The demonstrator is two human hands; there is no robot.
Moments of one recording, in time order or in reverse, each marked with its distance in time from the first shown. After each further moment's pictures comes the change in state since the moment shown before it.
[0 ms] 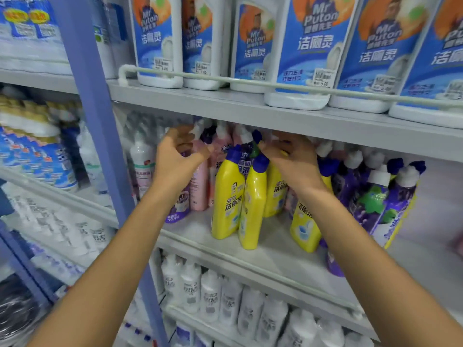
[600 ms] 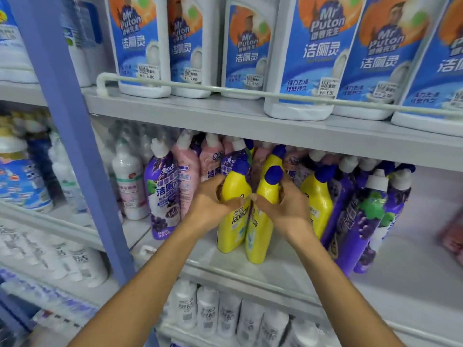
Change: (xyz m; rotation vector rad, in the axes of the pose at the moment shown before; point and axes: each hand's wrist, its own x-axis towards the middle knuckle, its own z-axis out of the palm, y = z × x) left_hand -0.016 -0.067 0.060 0.053 -0.420 -0.065; right_hand -0.049 0.049 0.019 -0.263 0.030 0.074
